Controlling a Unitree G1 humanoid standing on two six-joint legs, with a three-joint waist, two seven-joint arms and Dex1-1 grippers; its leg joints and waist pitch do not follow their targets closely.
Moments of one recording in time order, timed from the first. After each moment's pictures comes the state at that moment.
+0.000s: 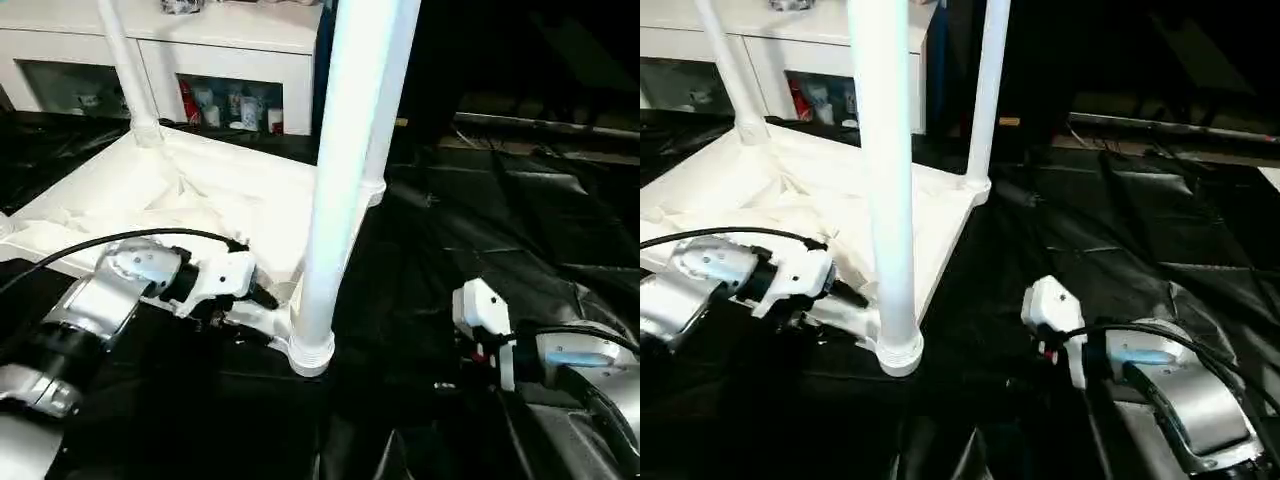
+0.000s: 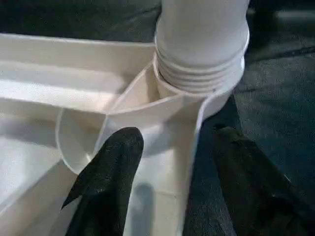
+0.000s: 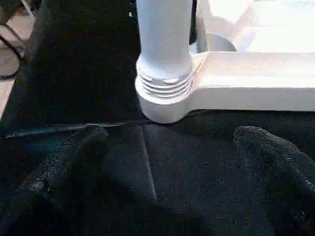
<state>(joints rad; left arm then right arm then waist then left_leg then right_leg) -0.61 0.65 -0.40 0.50 -0.04 -0.14 -1.45 -0.09 -0.67 0.17 -0.23 0.35 0.41 1.10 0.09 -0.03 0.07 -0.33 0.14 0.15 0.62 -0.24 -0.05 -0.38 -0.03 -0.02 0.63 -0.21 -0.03</state>
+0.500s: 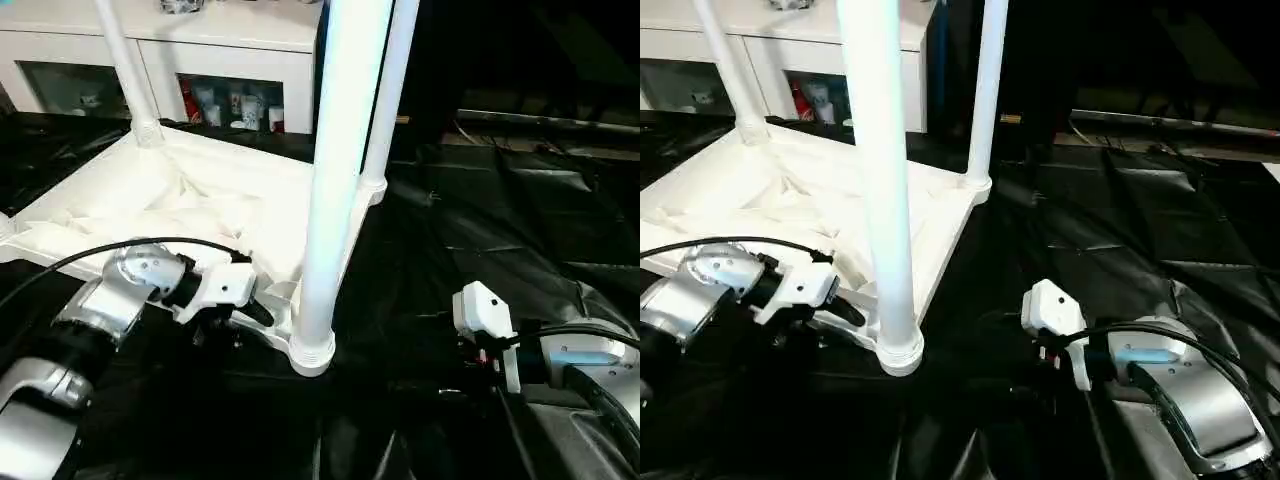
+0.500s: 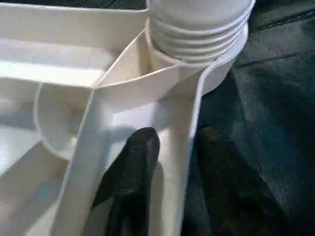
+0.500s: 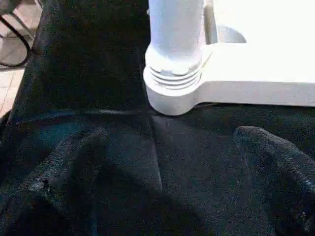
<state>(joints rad) -0.66 0.62 -0.42 0.66 0.00 -0.25 -1.47 -0.09 -0.71 0.18 -0.26 0.35 0.43 1.12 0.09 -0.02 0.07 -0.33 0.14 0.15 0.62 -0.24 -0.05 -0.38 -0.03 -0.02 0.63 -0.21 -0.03</state>
